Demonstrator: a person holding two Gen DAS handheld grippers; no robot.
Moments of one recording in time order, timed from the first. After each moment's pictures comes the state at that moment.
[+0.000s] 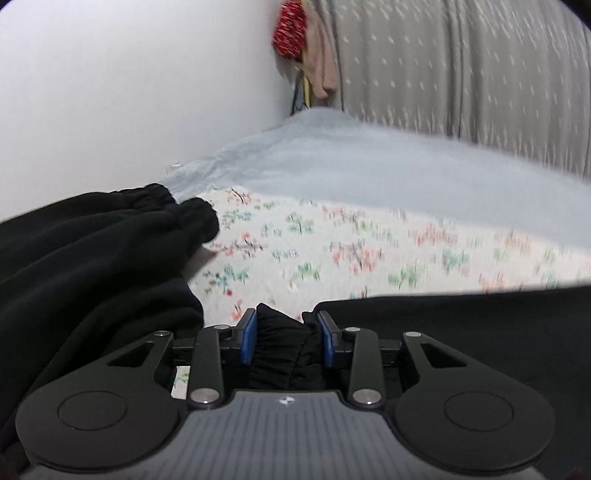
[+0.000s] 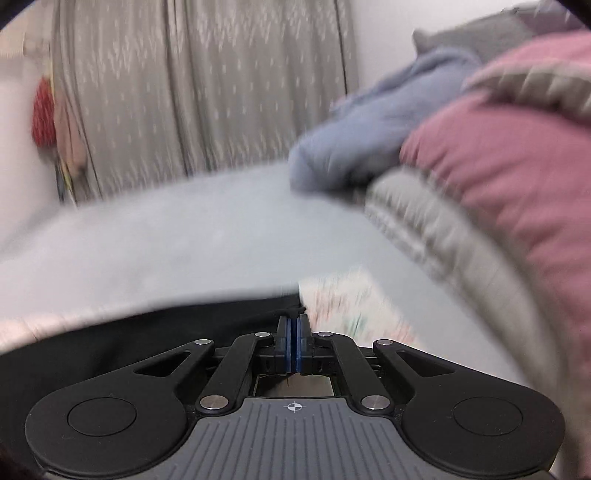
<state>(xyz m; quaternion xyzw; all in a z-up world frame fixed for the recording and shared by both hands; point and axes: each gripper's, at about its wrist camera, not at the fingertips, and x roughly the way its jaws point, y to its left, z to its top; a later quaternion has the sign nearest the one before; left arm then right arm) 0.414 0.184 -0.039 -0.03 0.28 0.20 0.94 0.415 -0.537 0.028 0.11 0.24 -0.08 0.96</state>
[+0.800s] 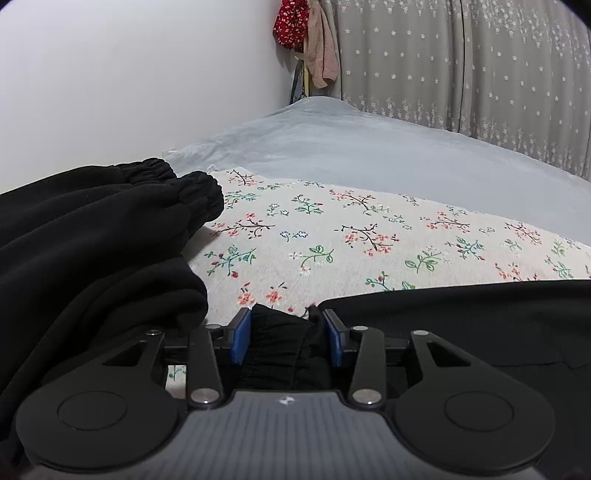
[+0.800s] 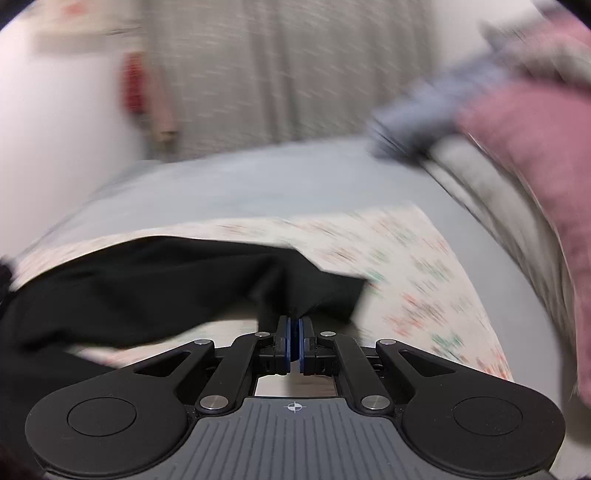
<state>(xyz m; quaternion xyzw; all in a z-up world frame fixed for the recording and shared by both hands) 0.419 0.196 -0.060 -0.03 0.30 0.19 0.94 0.278 -0.511 -0.009 0.07 0.25 0.10 0.96</state>
